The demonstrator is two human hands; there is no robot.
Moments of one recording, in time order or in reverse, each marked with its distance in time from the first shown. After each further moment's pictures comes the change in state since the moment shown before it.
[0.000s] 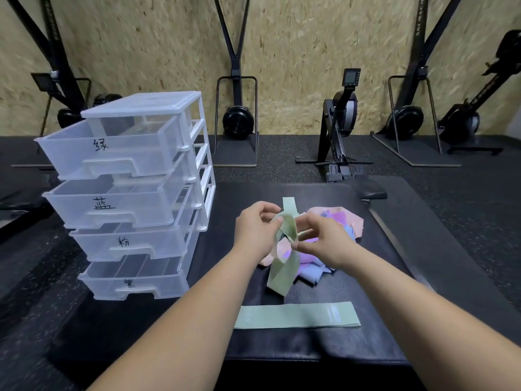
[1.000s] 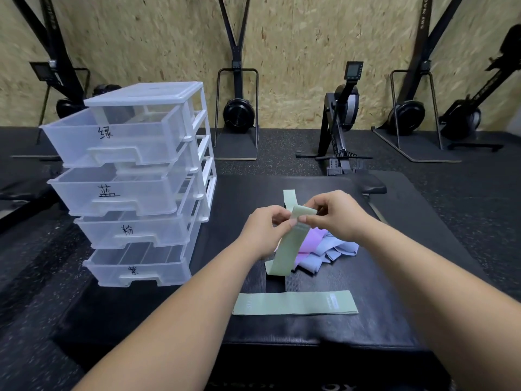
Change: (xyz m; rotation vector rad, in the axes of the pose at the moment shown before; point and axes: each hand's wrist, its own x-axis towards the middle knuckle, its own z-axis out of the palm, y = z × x) left_hand -0.014 -0.005 -0.001 0.074 -0.284 0.093; right_hand 0.006 -0.025 -0.037 -0.211 0.023 0.010
